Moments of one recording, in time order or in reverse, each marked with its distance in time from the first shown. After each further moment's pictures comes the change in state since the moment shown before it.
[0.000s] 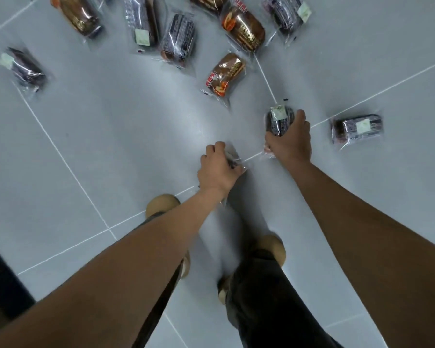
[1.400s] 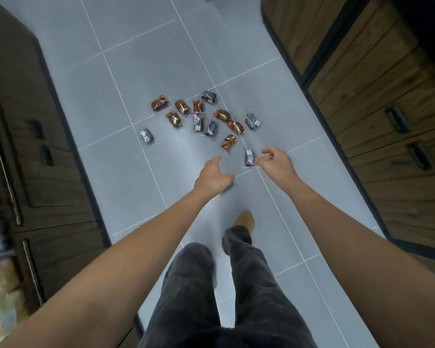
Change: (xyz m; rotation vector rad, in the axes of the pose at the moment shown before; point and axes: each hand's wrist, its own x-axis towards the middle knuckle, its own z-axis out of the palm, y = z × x) left_hand -0.482 0.138 -0.351 -0.225 -0.051 0.092; right_hand -0.446 -0.156 -0.402 0.280 -0.208 -0.199
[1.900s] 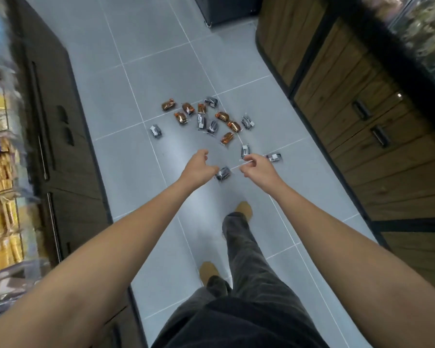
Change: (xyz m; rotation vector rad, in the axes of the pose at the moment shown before) left_hand -0.216 -0.088 0.015 -0.138 0.133 0.101; right_hand -0.216 0.071 0.045 -0.026 -0.079 -0.167
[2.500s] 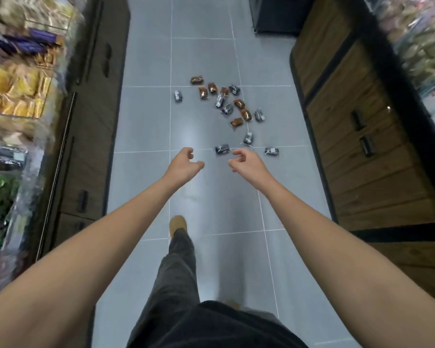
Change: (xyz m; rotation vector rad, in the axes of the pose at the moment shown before) left_hand -0.259 -0.076 0.163 -0.304 0.303 -0.136; right_hand -0.210 0.132 -0.038 -0.160 -0.230 -0.256
